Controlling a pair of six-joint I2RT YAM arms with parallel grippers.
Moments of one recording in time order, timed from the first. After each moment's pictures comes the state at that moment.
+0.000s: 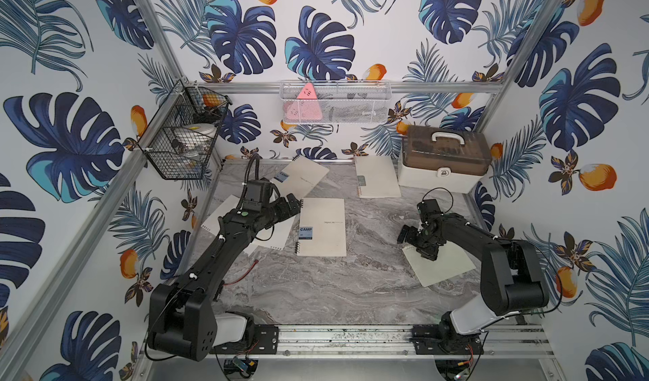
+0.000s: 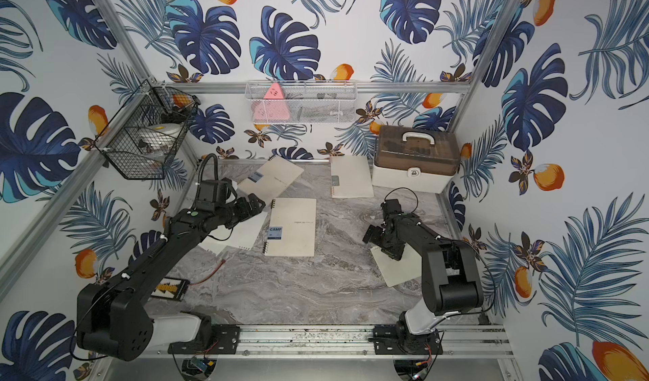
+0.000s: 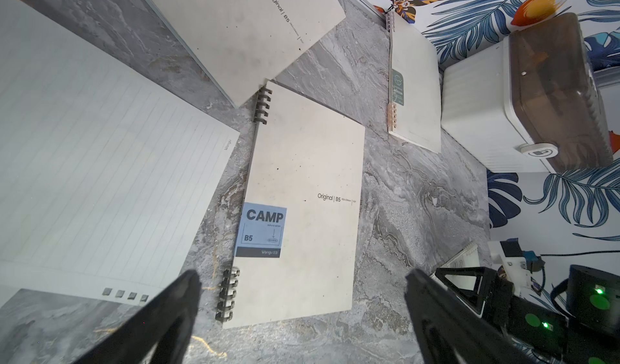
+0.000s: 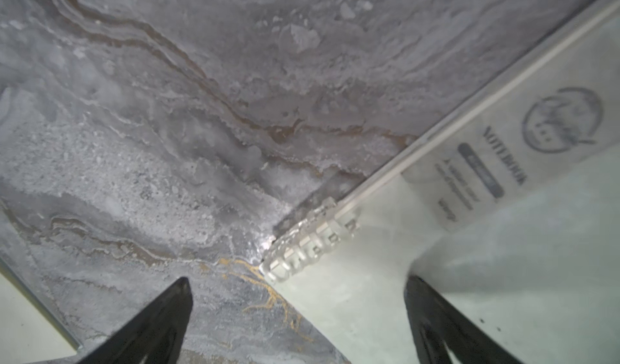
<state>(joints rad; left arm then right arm) -0.14 1.31 1.02 -0.48 0.23 -0.63 0.12 1.60 0.90 -0.66 -0.10 0.60</state>
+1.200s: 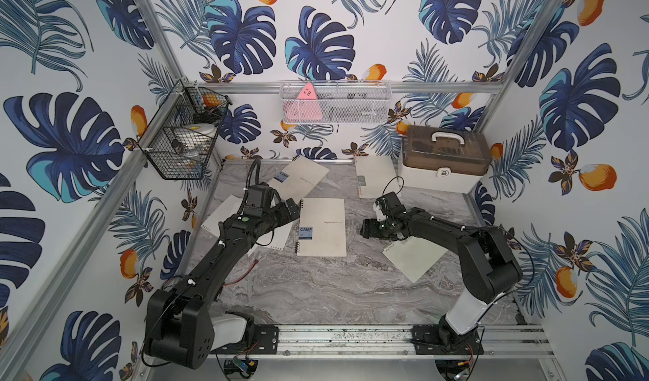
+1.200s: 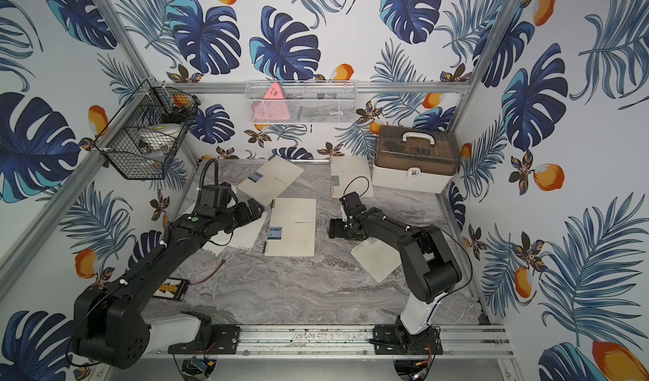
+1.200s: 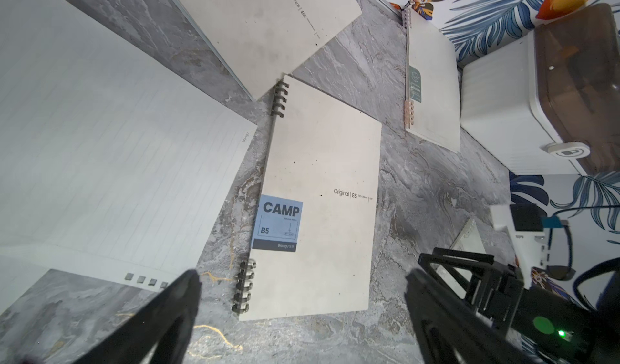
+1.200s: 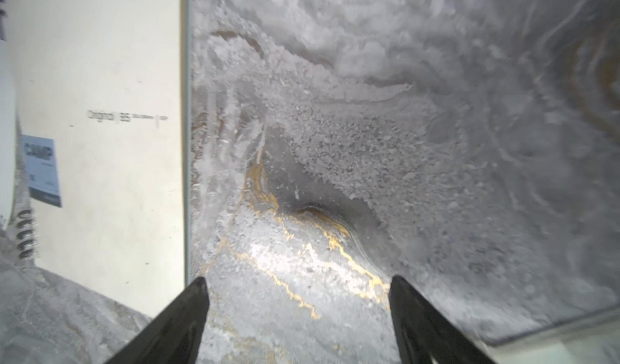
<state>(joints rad) -0.18 1.27 0.95 -0.46 0.17 -0.64 0.46 1.69 1.07 -0.45 -0.10 0.45</state>
